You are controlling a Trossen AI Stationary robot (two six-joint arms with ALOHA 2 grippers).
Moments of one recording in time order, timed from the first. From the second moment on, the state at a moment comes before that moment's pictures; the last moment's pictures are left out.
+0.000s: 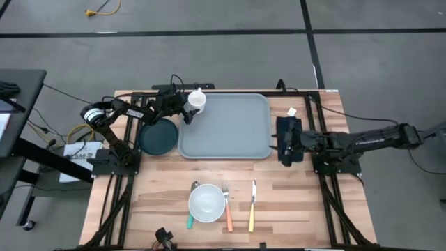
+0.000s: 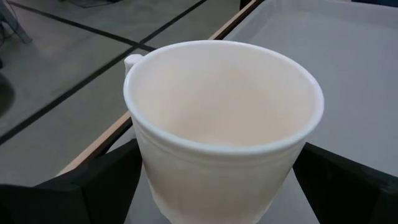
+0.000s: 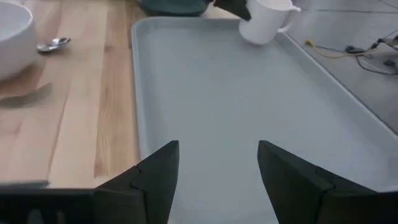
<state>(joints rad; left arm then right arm) 0.84 1.66 0.51 0.71 0.22 0.18 0.04 0.62 0.22 -0.08 0.29 -0.02</state>
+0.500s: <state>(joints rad) 0.84 1.66 0.51 0.71 0.22 0.18 0.04 0.55 0.01 0.11 0.29 -0.02</state>
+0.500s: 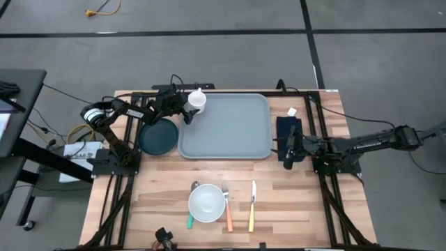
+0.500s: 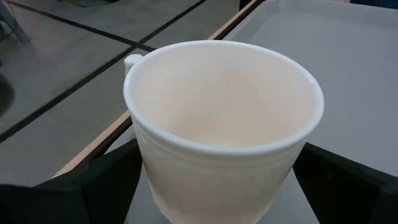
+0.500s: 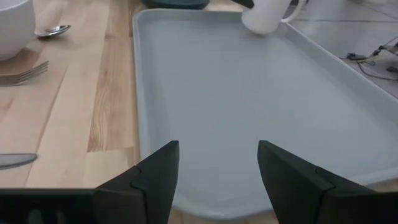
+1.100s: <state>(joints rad) 0.84 1.66 0.51 0.70 0.23 0.18 0.04 0.55 0.01 0.11 0.29 0.03</state>
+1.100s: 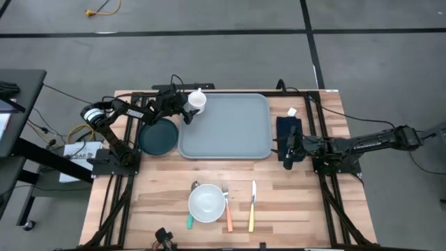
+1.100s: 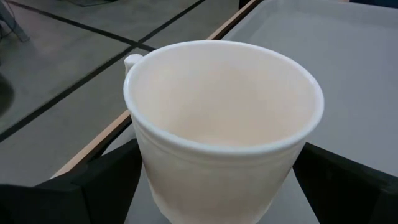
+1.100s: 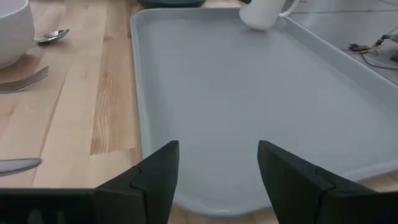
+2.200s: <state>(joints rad) 0.84 1.66 0.52 0.67 0.22 0.19 0.04 0.55 0.01 0.11 0.29 0.03</state>
